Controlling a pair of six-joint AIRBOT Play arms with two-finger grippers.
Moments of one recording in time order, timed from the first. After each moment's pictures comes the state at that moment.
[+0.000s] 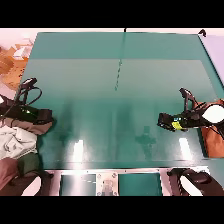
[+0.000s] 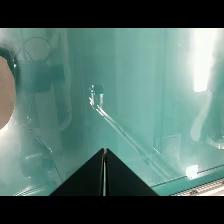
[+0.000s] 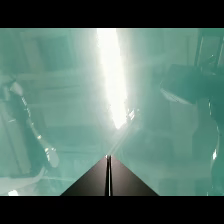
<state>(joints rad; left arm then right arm) 0.10 -0.89 0.84 1.20 -1.37 -1.39 0.06 -0.79 0.66 -1.25 1.20 1.84</state>
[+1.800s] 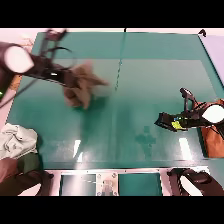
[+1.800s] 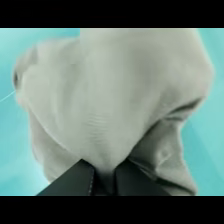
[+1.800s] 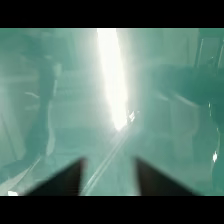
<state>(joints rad) -0.40 -1.18 1.38 1.47 -1.13 -1.41 0.06 -0.79 0.66 -1.24 1.18 1.84</state>
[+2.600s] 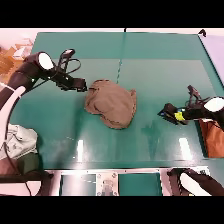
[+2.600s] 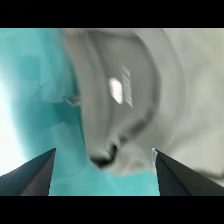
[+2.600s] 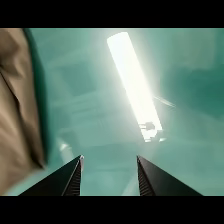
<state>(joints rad) -0.20 -1.52 1.39 1.19 -1.10 -1.43 -0.16 -1.03 0.69 -1.07 1.03 1.67</state>
